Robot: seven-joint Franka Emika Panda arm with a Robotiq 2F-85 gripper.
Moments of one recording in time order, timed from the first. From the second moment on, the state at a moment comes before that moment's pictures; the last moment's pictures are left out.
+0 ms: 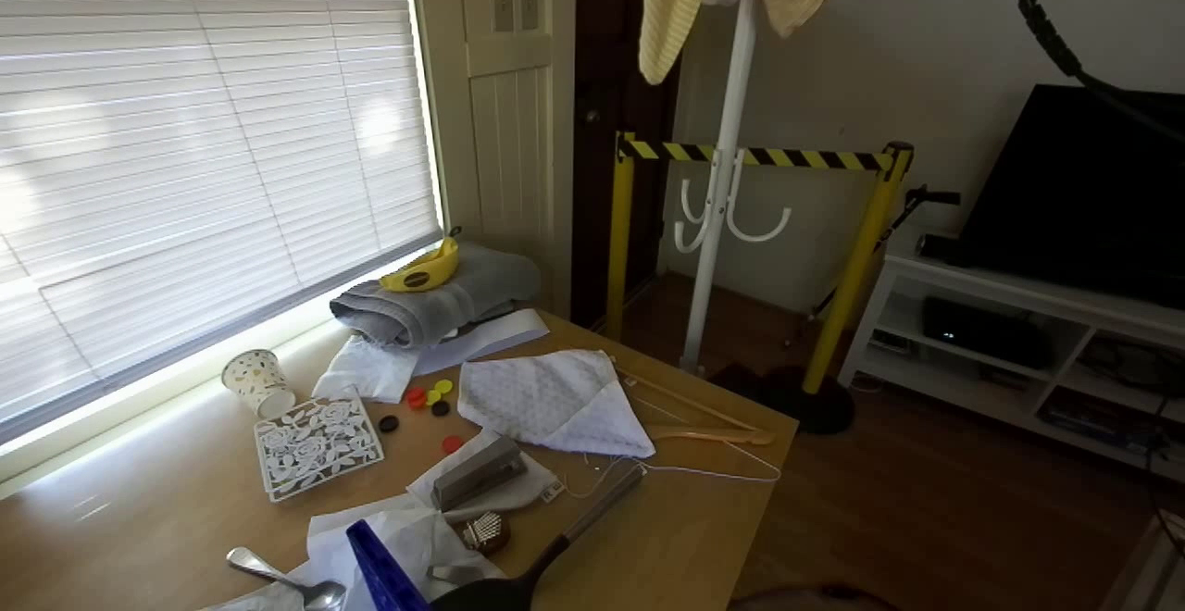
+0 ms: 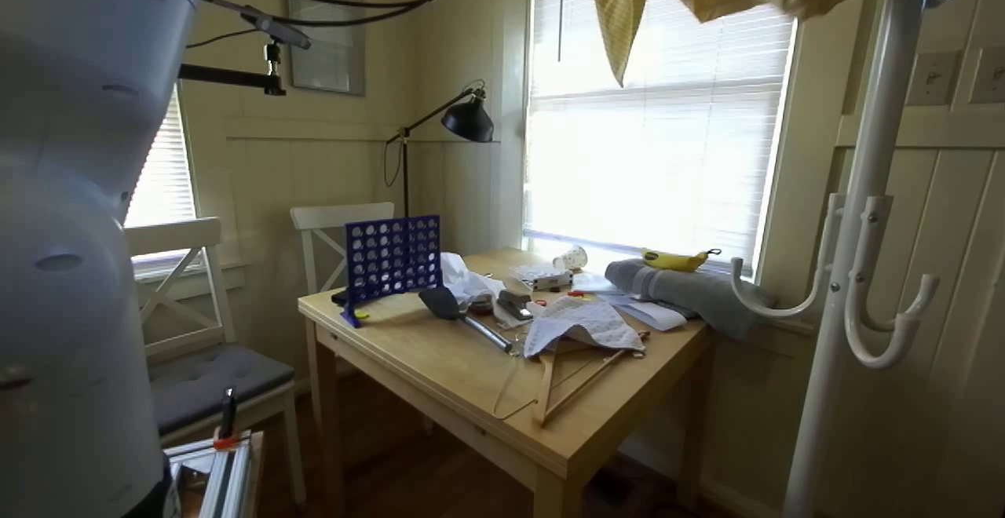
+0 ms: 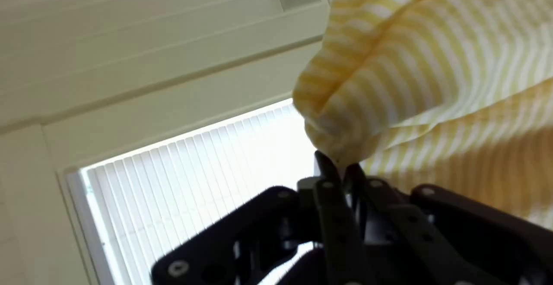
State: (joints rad) arm 0.34 0.35 0.23 -0.72 -0.77 2.21 -0.69
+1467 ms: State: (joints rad) arm 0.33 0.61 0.36 -0.66 -0.09 2.28 -1.26
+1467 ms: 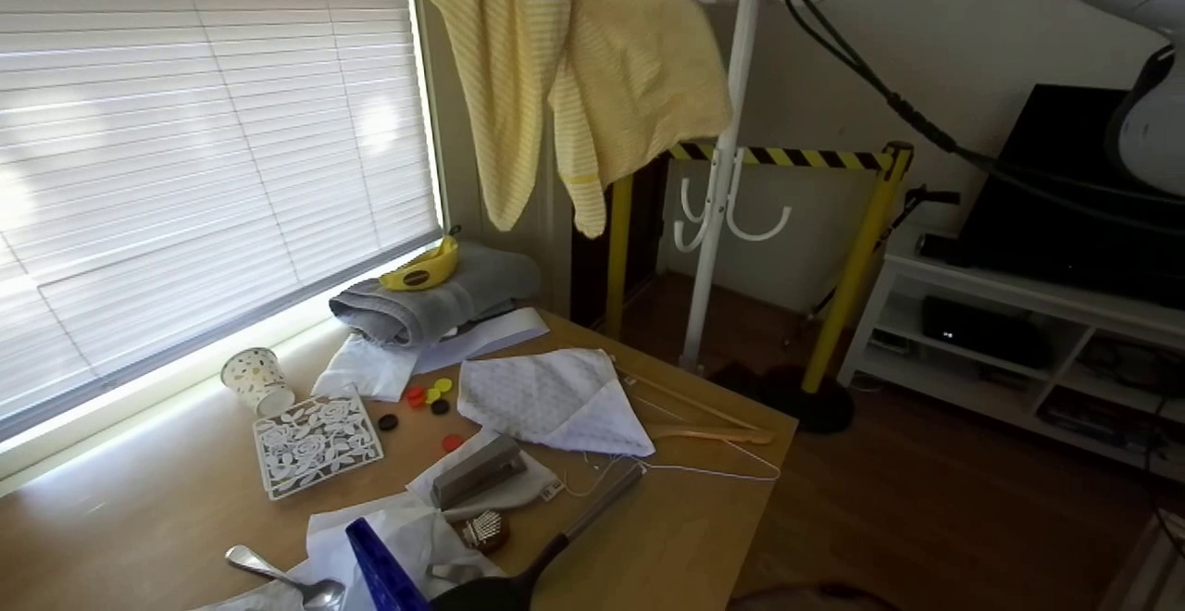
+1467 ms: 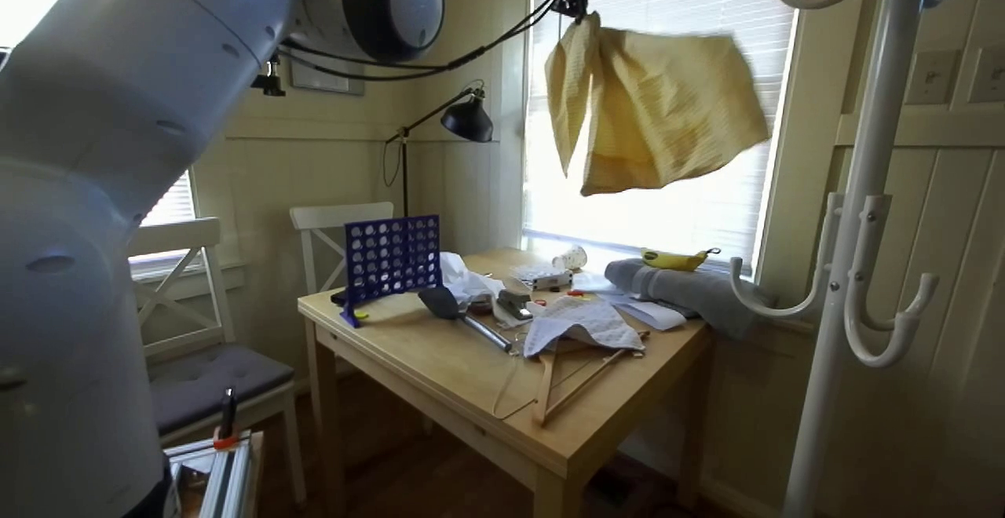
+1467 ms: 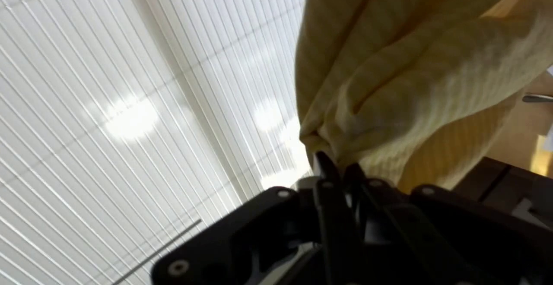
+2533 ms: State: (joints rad) arm 0.35 0.79 0.38 -0.46 0.17 2.04 -1.52
